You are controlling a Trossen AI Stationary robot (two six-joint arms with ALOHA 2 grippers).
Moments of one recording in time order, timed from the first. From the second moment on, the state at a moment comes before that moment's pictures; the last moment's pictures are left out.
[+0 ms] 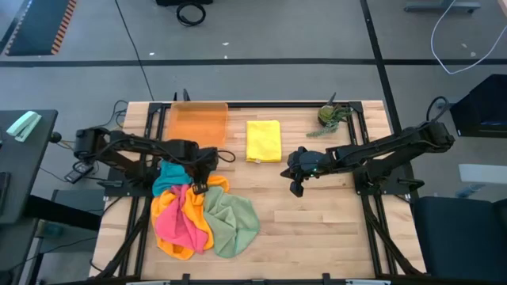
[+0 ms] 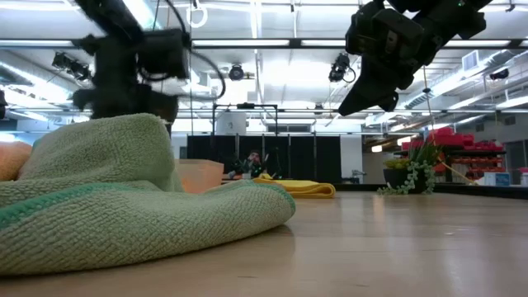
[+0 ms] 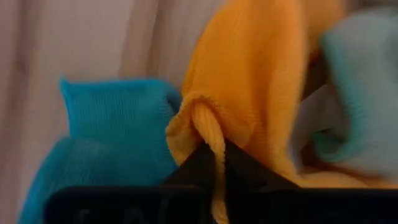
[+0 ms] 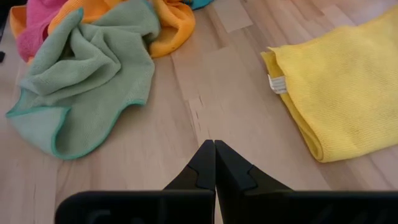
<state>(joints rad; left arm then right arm) 0.11 1.42 0.74 -0.68 0.08 -0.17 0.11 1.28 0.70 -0.14 0.16 0.41</state>
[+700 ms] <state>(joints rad) -0.01 1.13 1.55 -0.59 -0.26 0.06 0.26 0.82 0.70 -0.36 0.17 0.38</state>
